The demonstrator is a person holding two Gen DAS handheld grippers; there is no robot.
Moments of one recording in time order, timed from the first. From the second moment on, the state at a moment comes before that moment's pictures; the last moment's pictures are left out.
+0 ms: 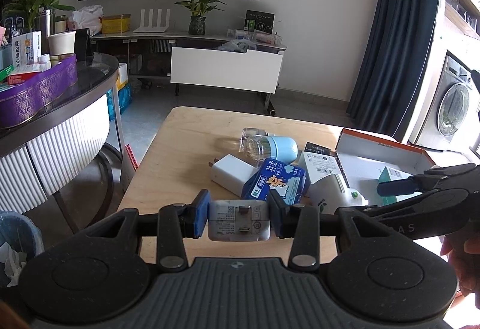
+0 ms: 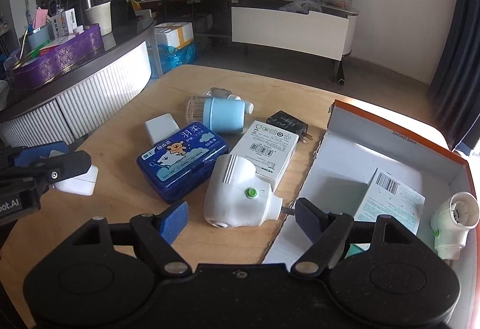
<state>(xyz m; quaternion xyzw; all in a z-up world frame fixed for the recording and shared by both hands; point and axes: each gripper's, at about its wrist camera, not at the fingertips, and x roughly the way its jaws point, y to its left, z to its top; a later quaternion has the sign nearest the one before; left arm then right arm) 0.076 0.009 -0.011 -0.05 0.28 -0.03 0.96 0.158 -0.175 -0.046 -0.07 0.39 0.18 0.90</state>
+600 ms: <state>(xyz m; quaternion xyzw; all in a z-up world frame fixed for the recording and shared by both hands) 0.094 0.005 -0.013 -0.05 0.30 -0.04 0.95 0.187 -0.165 -0.075 -0.10 0.41 0.22 0.88</state>
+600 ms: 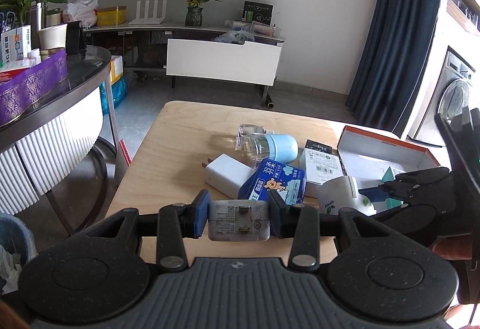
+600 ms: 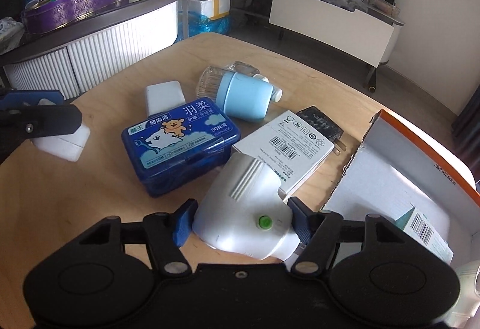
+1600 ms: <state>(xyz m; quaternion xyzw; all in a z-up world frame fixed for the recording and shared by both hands) 0.089 -0.035 0.014 -0.02 0.28 -0.07 0.96 0.092 -0.216 0.011 0.04 0.31 0.15 0.94</state>
